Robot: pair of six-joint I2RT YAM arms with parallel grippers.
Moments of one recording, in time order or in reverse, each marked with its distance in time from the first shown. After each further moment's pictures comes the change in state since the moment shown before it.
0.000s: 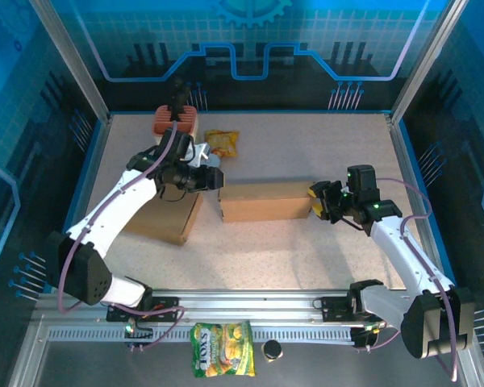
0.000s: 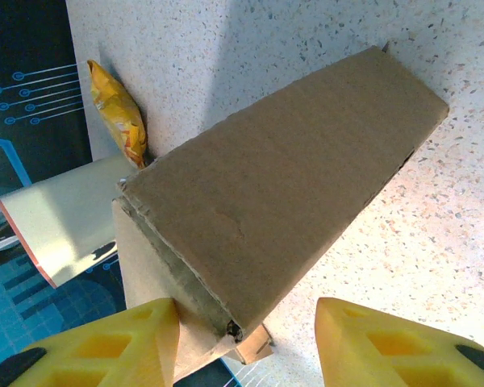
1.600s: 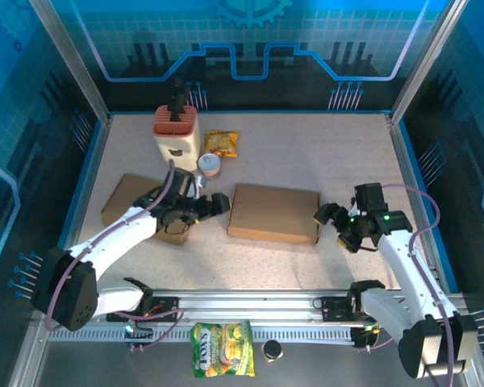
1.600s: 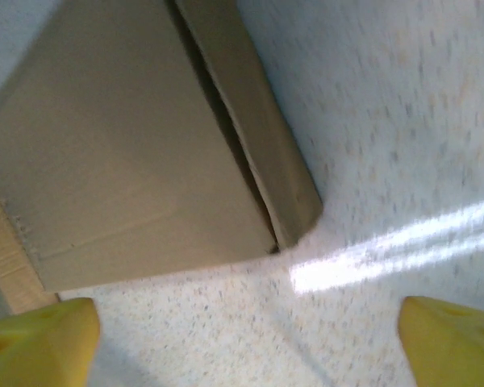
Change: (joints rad) left arm -0.042 -0.205 -0.489 0.404 -0.058 -0.284; right arm -0.067 -0.132 -0.015 -0.406 0.116 -0.593
